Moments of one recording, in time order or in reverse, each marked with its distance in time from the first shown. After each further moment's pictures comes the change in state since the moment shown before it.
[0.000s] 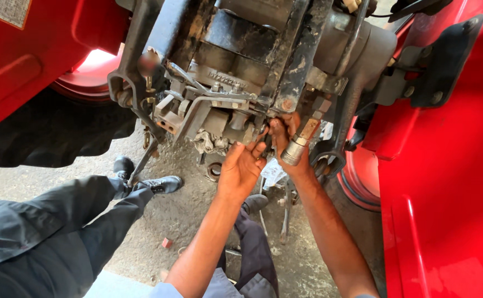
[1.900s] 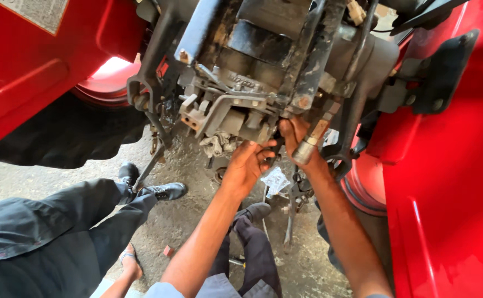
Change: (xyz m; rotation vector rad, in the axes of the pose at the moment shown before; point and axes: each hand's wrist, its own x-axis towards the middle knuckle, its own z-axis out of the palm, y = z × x) left_hand -0.003 0.025 0.001 0.327 0.069 -0.101; right_hand 0.017 -0.019 -0.013 -0.550 -0.130 -0.359
